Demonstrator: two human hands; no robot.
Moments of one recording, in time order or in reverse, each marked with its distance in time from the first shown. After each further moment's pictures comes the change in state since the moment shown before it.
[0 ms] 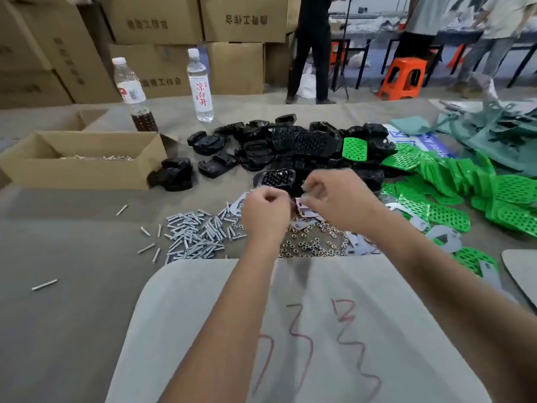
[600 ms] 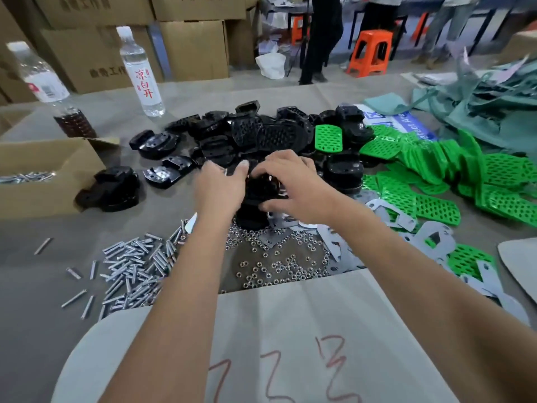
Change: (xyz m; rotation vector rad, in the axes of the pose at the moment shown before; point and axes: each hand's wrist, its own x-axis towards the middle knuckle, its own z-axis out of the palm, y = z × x) left_hand 0.115 0.005 0.013 0.463 0.131 0.087; right_hand 0.056 0.050 0.038 0.154 -0.006 -0.103
